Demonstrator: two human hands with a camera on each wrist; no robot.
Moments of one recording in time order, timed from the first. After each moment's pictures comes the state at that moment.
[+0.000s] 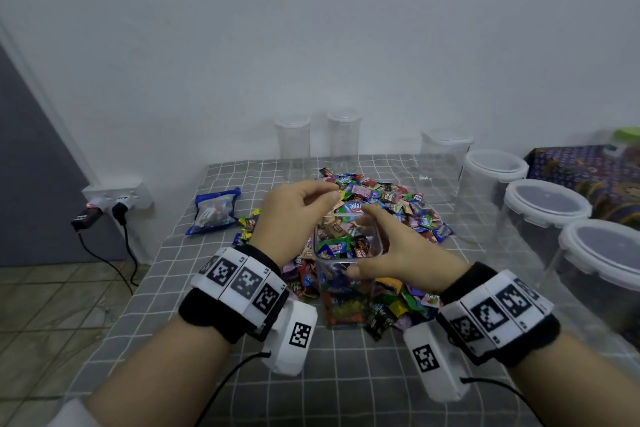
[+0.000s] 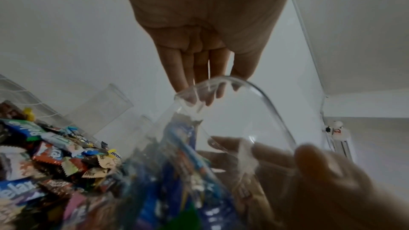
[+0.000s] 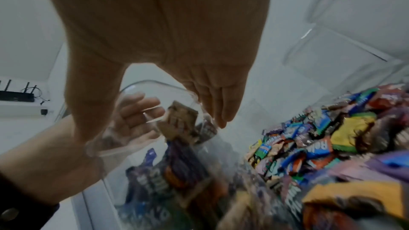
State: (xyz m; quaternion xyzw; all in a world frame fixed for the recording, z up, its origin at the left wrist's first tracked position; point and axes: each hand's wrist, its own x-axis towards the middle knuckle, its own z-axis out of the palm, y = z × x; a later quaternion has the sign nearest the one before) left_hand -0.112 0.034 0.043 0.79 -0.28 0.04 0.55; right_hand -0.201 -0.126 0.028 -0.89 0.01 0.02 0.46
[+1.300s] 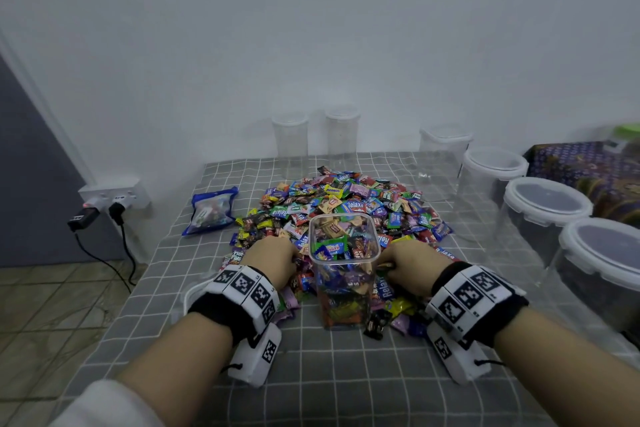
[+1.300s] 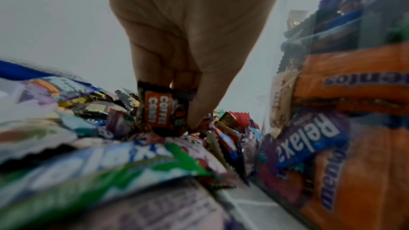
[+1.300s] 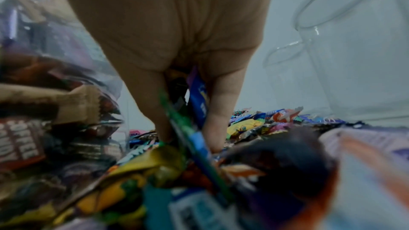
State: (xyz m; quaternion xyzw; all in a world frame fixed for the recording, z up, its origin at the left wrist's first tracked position) left_hand -0.072 0.045 -0.023 0.96 -0.26 -0.08 -0.01; right_hand -0.168 -0.160 -0.023 -0.99 0.05 0.12 0.08
